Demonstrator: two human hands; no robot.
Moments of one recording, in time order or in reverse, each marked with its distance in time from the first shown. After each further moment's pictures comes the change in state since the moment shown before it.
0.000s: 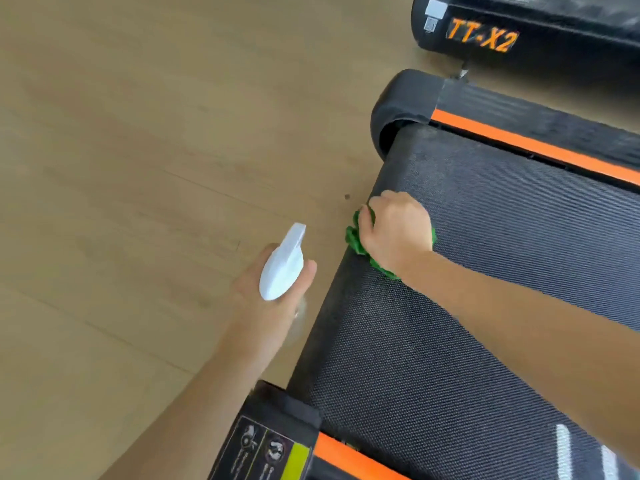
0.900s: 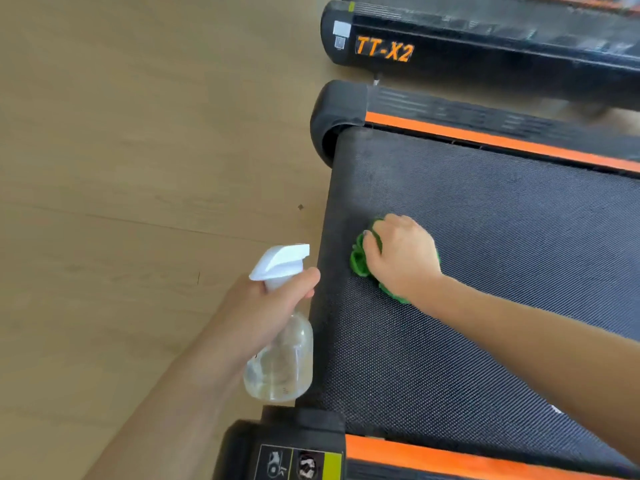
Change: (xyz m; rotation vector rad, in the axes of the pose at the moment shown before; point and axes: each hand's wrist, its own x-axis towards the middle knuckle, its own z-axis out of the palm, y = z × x) left_hand 0.014 0.032 -0.028 0.175 -0.499 -0.171; right_hand -0.064 0.005 -0.030 -0.091 -0.070 0.277
